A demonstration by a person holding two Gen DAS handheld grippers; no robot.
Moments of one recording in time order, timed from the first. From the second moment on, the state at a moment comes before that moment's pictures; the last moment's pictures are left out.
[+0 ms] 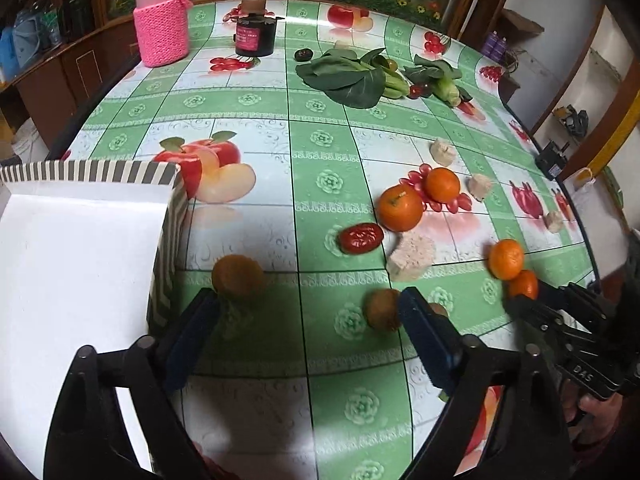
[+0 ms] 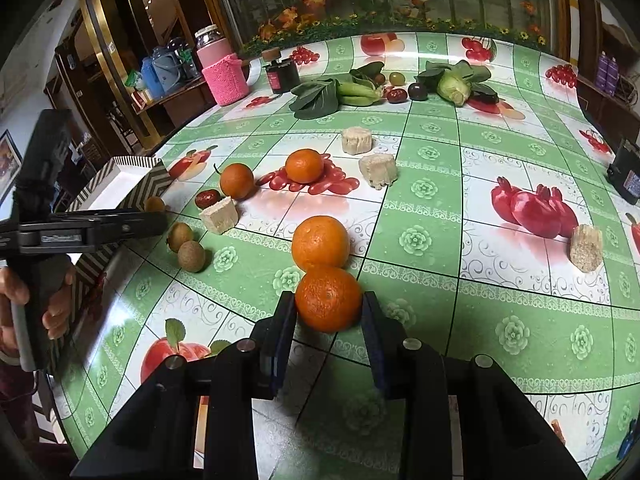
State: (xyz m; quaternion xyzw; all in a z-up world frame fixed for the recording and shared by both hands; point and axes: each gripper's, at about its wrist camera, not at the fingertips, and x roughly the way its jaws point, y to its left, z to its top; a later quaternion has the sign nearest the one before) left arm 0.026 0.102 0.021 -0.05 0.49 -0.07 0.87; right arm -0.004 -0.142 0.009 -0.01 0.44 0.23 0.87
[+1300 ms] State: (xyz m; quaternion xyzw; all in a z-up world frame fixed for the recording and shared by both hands) left arm 0.018 0.108 0.028 -0.03 0.47 -0.04 0.88; right arm -0.014 -0.138 0.016 -0.01 0.43 0.24 0.87
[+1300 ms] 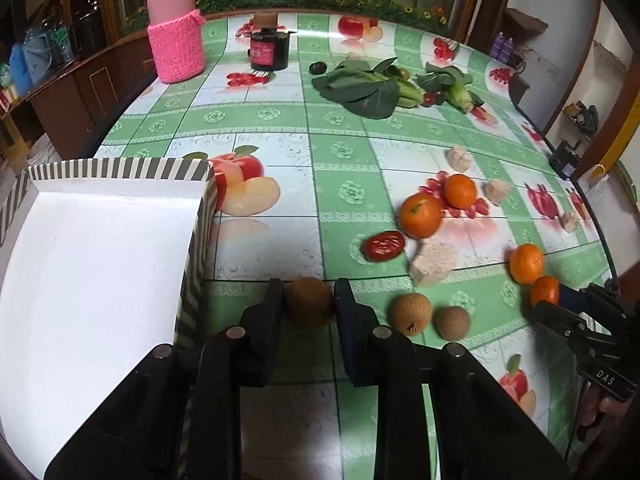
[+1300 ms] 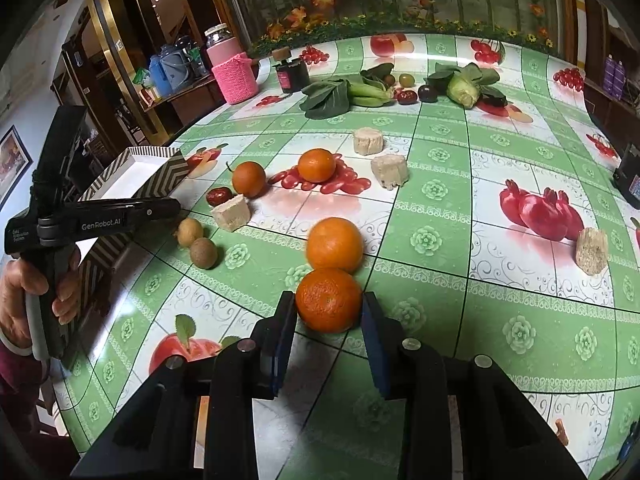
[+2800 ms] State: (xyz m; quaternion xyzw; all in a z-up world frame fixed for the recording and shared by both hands) left arm -0.038 0.247 0.040 -0.10 0.46 0.09 0.88; right arm 0.045 0.162 0.036 -0.09 0.44 0.41 0.79
